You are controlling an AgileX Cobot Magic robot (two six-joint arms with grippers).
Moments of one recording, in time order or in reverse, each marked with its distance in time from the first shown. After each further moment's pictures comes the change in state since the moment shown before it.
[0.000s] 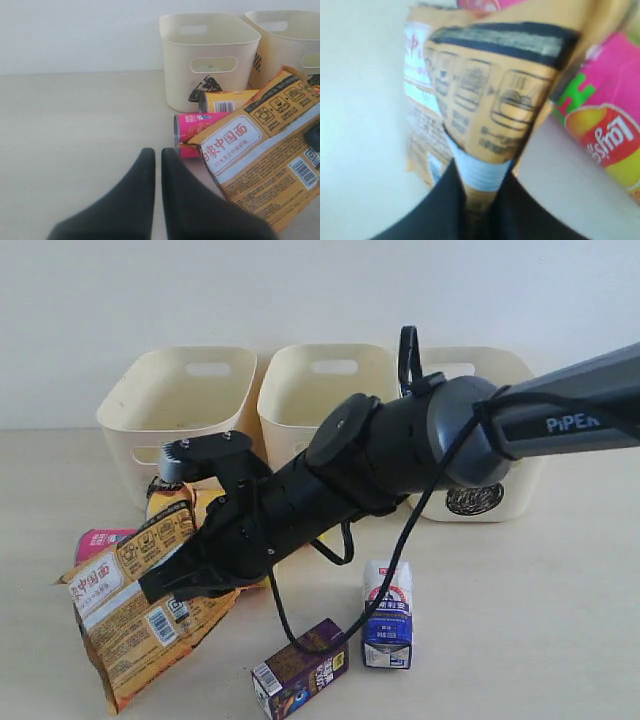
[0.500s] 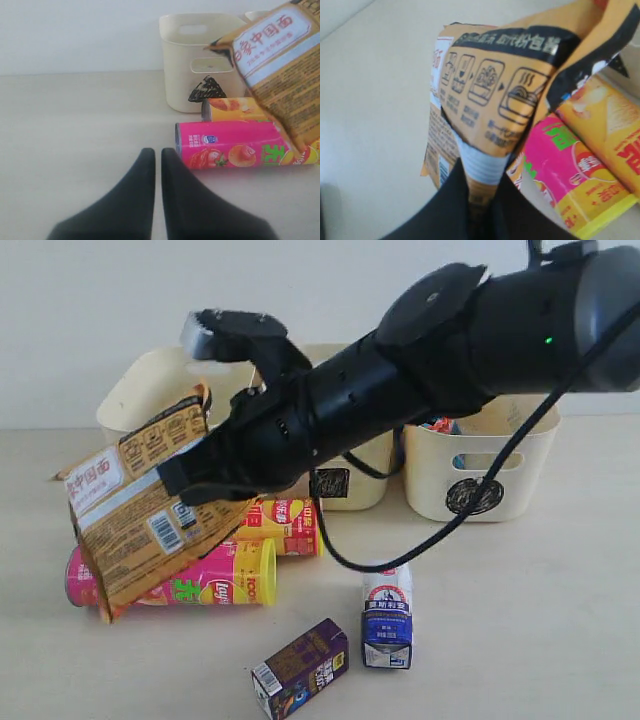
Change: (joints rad) left arm 0.000 0.000 0.000 0.000 0.000 0.000; right arm -0.090 -0.238 0.003 -0.015 0.115 0.008
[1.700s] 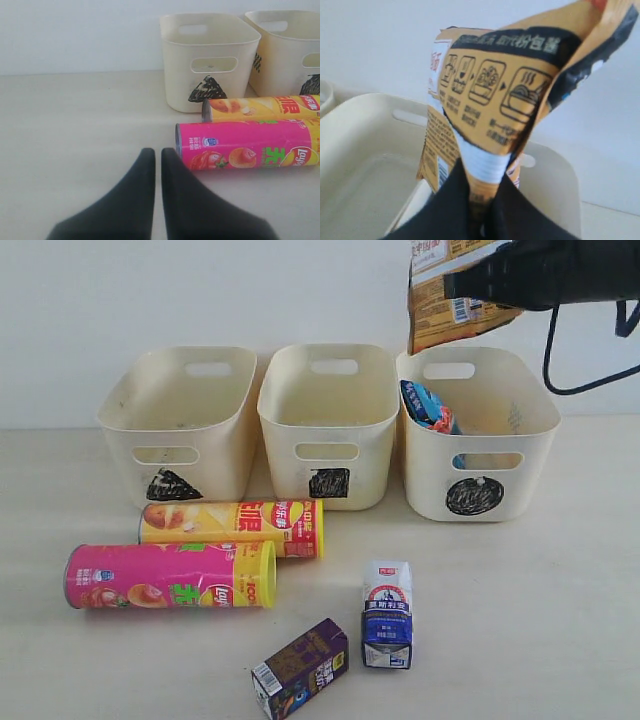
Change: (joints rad) left arm 0.000 0.000 0.000 0.000 0.000 0.000; right arm -0.471 -0.082 0.002 -0.030 -0.549 -0.172
